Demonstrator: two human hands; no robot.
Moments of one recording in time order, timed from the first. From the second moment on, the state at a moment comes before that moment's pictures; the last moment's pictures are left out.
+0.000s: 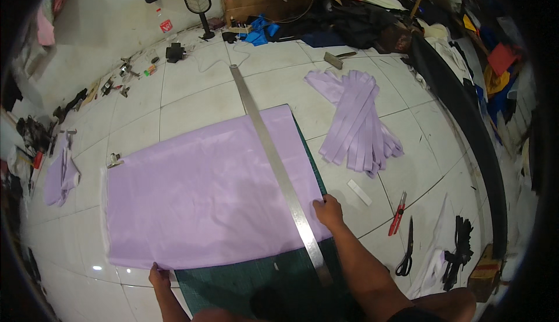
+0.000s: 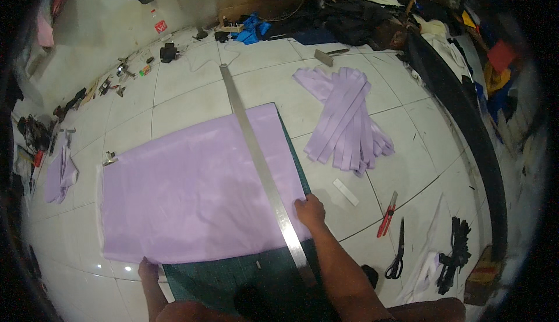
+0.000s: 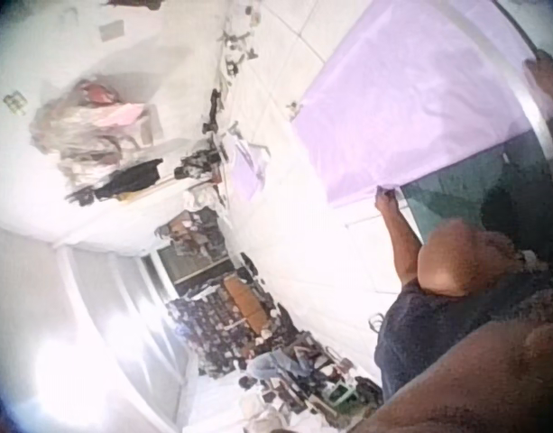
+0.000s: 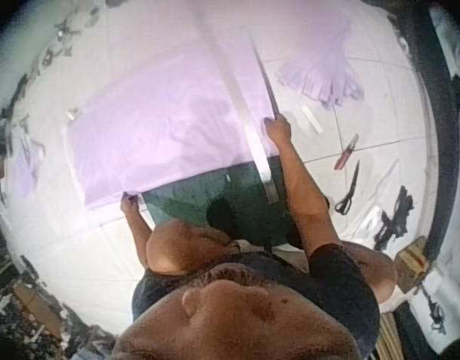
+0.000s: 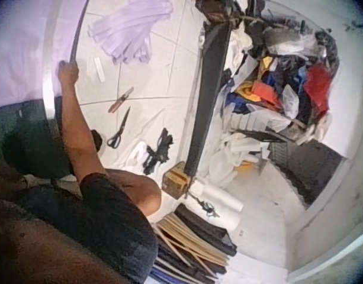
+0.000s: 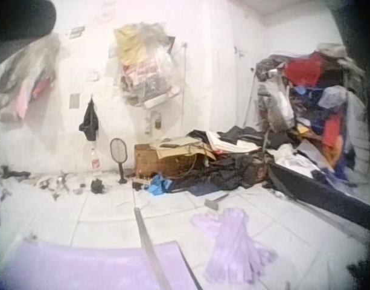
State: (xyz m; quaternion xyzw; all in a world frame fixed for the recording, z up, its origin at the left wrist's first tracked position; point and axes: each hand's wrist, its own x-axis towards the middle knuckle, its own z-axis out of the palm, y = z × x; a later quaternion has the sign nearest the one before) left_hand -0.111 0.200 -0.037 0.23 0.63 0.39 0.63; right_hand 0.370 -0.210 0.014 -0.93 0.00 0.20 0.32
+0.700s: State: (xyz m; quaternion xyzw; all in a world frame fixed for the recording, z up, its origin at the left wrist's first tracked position) left_hand -0.084 0.159 -0.026 0.25 0.71 0.37 0.55; right_hand 0.396 -0.237 -0.031 -0.90 0.02 0.19 0.40
